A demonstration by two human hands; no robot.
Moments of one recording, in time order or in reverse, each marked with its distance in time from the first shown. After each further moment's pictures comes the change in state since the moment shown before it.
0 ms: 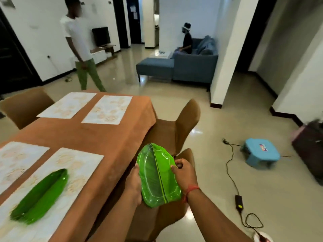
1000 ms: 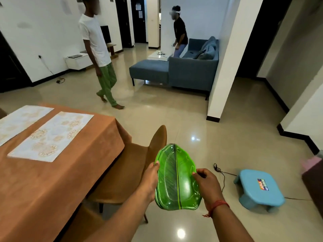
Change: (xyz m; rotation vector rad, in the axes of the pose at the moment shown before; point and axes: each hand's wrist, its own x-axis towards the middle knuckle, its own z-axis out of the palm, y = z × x) left_hand 0.246 0.062 0.467 0.039 -0.109 0.082; right_hand 0.421 0.049 -0.302 0.150 0.021 0.097
